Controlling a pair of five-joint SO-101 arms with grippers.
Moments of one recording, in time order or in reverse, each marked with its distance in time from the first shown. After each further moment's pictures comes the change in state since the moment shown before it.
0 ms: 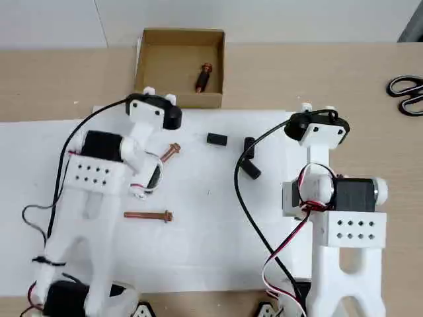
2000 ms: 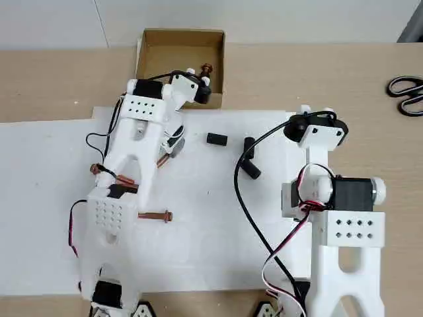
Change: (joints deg) left arm -0.2 63.1 -57.5 -0.1 -13.2; right arm 0.0 0.0 0.9 0.0 0.0
